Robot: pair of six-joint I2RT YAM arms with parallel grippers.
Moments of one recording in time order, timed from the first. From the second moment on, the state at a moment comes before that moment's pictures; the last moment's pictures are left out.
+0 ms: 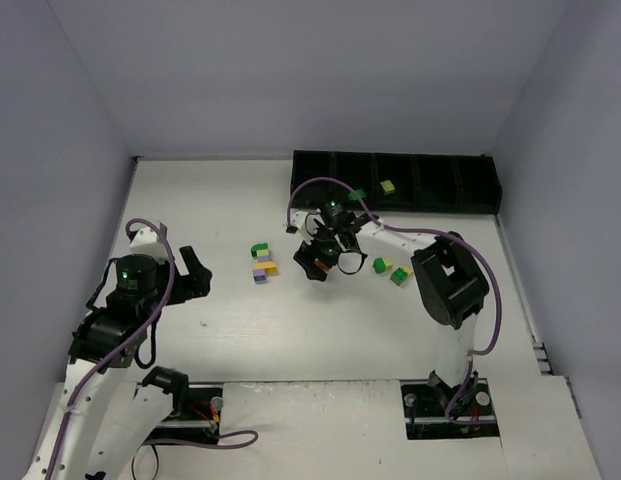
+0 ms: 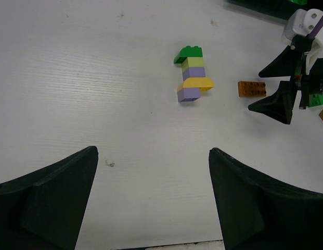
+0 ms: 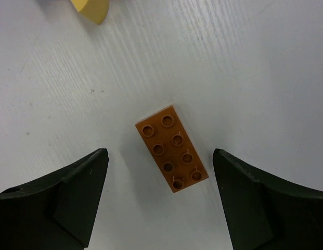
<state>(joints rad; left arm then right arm) -0.26 0.63 0.89 -0.83 -0.10 -0.41 0.61 1.94 1.29 -0.36 -0.37 -0.46</state>
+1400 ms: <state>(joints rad) -0.27 0.66 0.89 -0.81 -0.05 -0.41 -0.19 1.65 1.25 -0.14 -0.12 -0.18</state>
